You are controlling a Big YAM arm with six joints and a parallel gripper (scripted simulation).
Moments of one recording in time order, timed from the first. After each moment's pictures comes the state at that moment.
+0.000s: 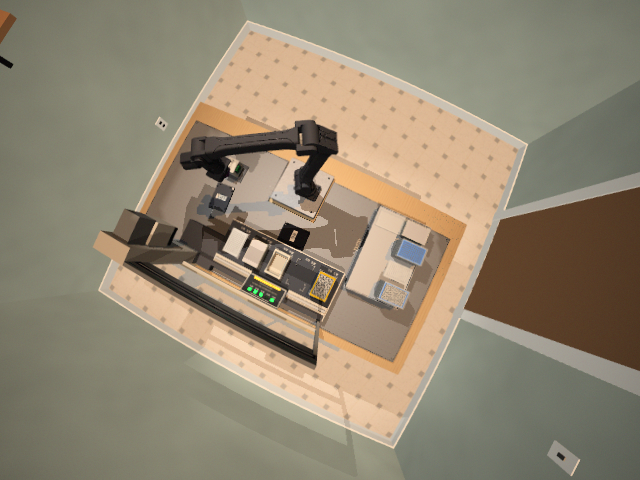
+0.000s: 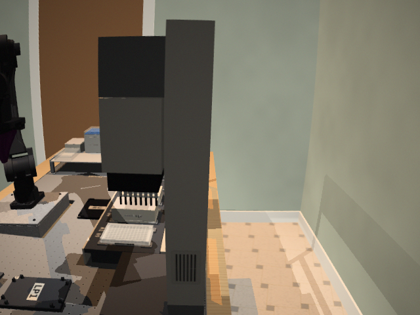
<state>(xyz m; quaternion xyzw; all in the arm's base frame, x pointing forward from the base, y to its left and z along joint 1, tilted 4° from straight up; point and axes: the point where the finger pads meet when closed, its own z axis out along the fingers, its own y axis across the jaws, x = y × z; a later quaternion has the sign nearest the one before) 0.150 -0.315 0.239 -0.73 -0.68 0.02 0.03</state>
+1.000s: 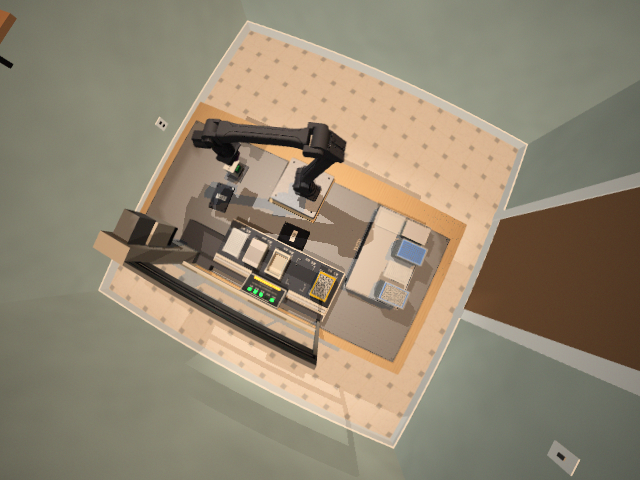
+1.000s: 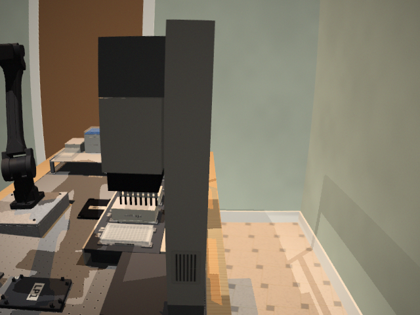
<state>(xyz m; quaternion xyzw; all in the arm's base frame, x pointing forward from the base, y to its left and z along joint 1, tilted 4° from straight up) 0.070 -0.314 0.235 -0.73 -0.69 0.02 0.03</state>
